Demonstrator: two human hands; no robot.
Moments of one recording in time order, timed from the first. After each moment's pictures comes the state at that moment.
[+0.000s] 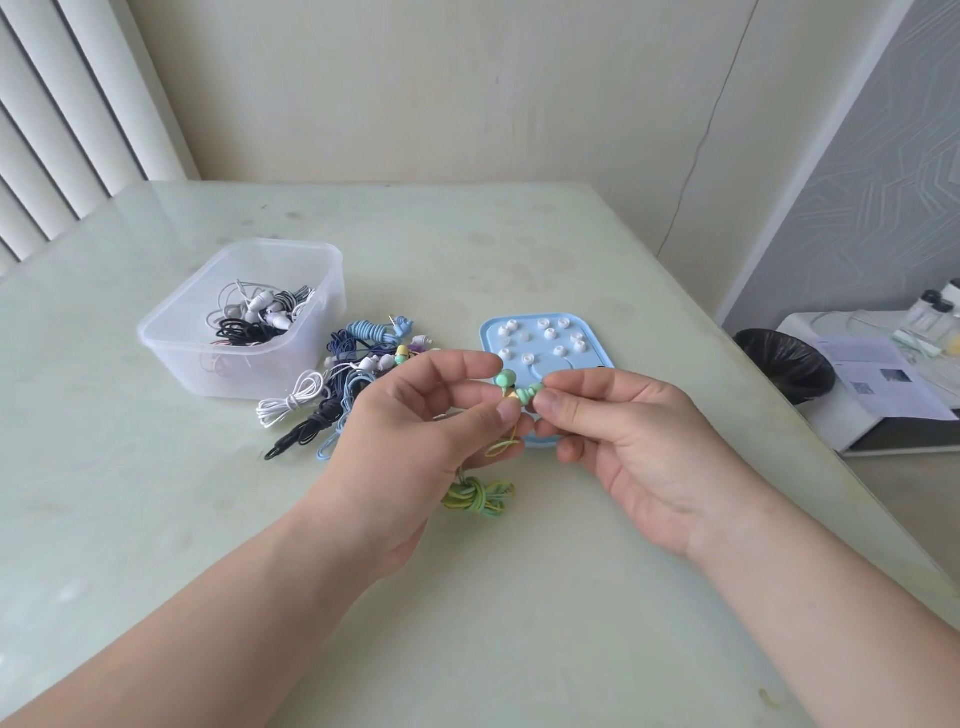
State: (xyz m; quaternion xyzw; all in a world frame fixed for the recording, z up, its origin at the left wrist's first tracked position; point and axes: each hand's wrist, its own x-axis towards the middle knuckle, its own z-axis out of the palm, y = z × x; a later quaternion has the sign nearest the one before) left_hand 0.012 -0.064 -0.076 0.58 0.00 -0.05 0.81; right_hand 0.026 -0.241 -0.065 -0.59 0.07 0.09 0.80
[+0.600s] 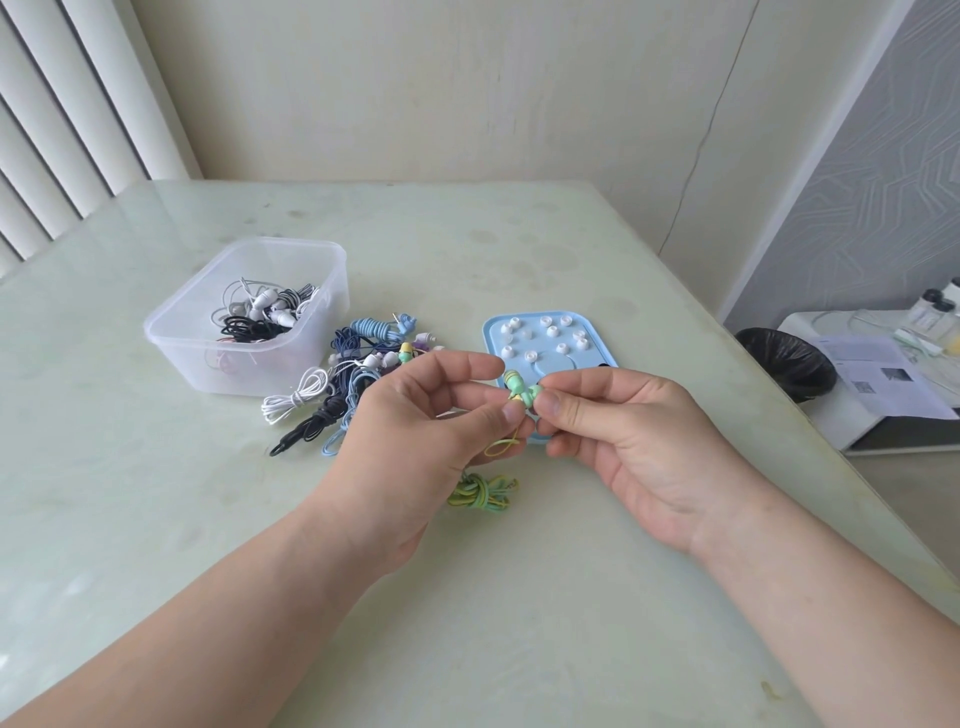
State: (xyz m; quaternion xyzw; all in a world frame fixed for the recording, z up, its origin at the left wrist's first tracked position) left_hand 0.012 -0.065 -0.076 0.59 0.02 -0.04 0.80; right_hand 0.025 -0.240 -0.066 -0.59 0.04 0.10 0.80
